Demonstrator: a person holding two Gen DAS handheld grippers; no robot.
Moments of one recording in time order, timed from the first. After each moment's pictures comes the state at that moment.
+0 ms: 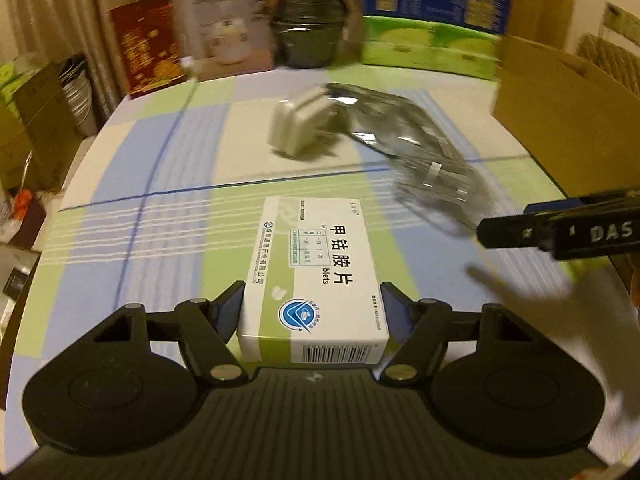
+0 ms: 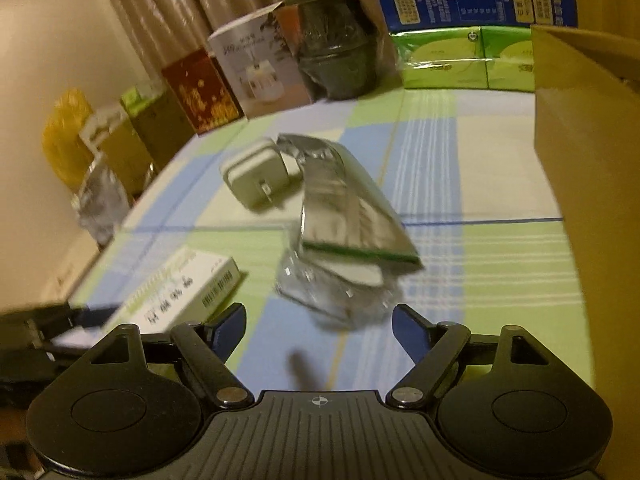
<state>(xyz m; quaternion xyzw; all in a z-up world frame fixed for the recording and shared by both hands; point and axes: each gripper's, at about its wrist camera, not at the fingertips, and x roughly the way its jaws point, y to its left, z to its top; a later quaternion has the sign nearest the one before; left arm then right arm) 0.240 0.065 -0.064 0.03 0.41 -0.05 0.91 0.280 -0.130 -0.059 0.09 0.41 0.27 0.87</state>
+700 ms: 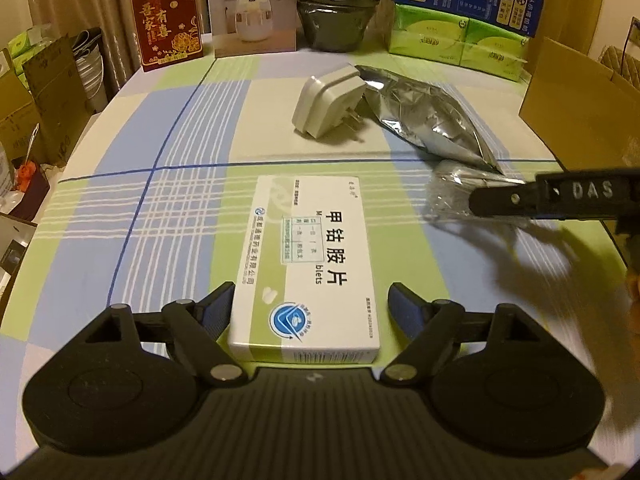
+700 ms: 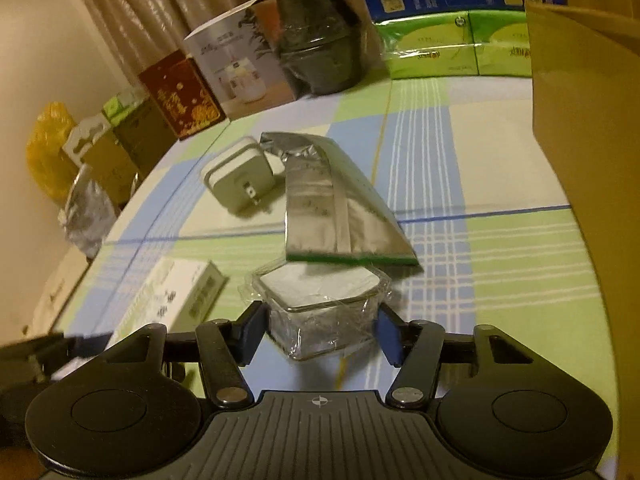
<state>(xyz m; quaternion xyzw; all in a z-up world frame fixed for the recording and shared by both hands) 0.252 0.071 -0.081 0.01 0.42 -0.04 0.90 0.276 -0.124 -0.067 0.06 0.42 0.24 0.87</state>
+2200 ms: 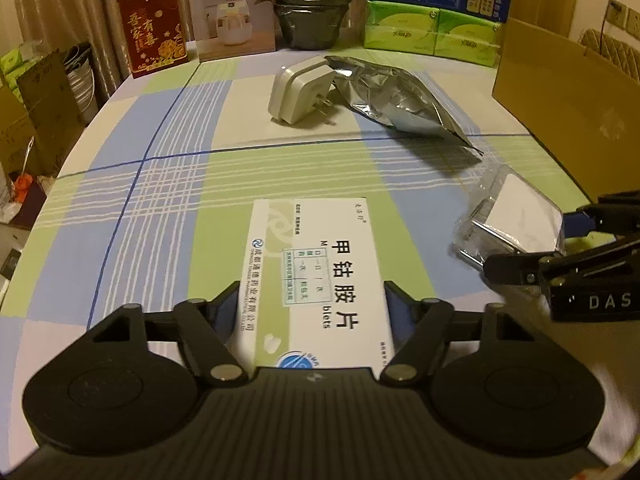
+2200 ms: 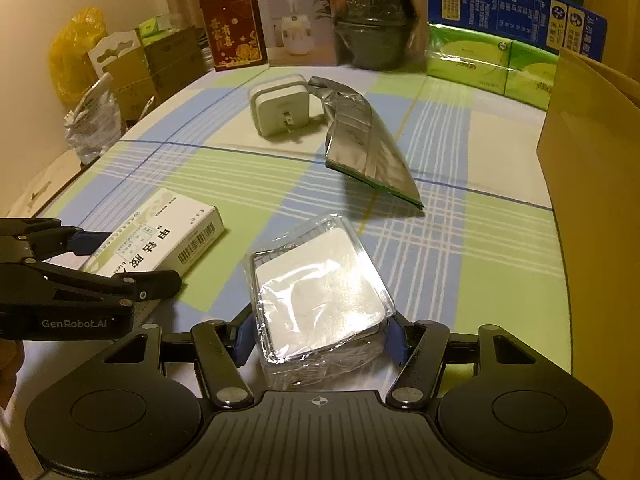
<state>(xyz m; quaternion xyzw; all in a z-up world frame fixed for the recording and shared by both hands) 0.219 0.058 -0.085 0.03 0.41 -0.05 0.91 0.220 -0.116 -0.072 -0.06 0.41 0.27 0.87</state>
